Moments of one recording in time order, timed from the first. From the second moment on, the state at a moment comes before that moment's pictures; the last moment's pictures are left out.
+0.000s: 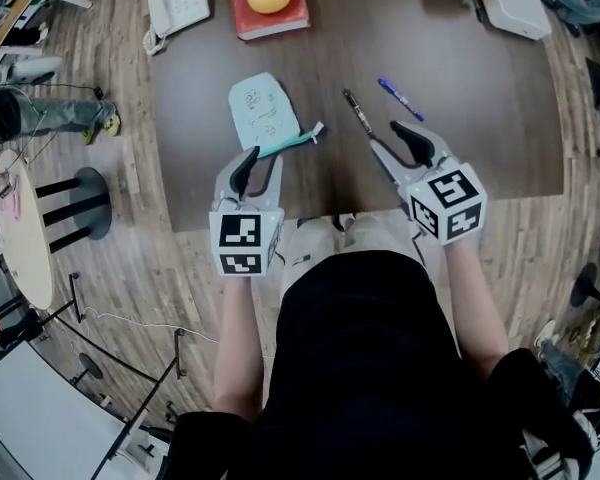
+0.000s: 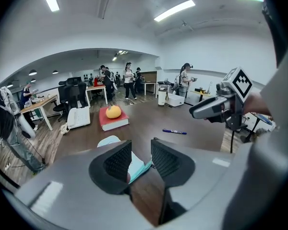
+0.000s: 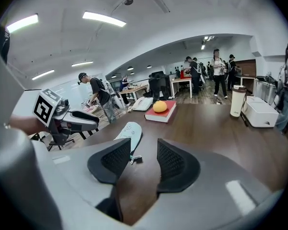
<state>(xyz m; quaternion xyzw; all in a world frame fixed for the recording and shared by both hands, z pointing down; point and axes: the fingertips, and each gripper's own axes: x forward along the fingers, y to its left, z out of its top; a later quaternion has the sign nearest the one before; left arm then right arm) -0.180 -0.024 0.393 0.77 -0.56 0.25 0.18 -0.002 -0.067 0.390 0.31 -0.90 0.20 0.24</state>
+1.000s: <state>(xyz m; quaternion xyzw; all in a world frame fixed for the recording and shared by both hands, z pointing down) -0.176 -0.018 0.456 0.77 -0.53 0.29 0.18 0.008 -0.067 0.415 0.31 -0.89 0.20 0.28</state>
